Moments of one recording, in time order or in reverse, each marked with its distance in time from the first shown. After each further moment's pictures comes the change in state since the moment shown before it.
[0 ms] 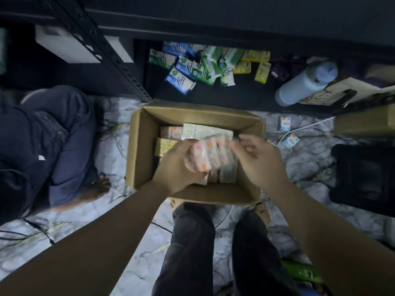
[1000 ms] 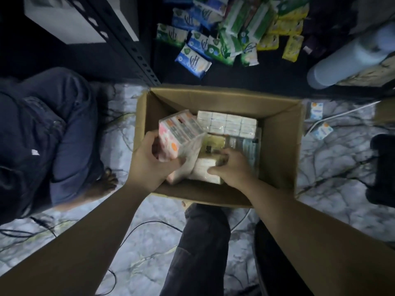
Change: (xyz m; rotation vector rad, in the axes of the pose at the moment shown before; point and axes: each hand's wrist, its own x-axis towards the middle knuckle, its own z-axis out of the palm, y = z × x) left_hand -0.014 -0.098 -0.031 -0.219 0.235 -0.244; right_hand 0.034 0.079 0.178 -0.001 -0.339 0.211
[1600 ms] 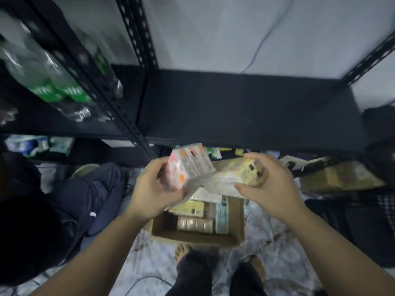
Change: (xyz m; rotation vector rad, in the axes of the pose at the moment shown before) left_hand -0.122 0.355 -0.112 -0.052 -0.014 0.398; right_hand -0.303 -0.214 -0.322 0.003 0.398 -0.596
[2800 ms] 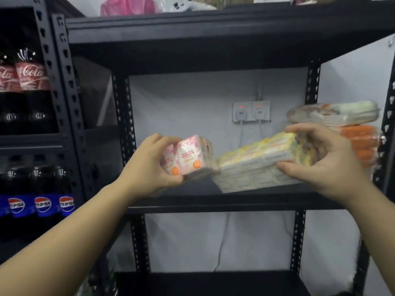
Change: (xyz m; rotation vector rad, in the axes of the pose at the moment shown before) left_hand 0.041 0.574 -0.139 0.645 0.416 1.051; right_hand -0.047 -0.331 -0.472 0.069 0.662 -0.990
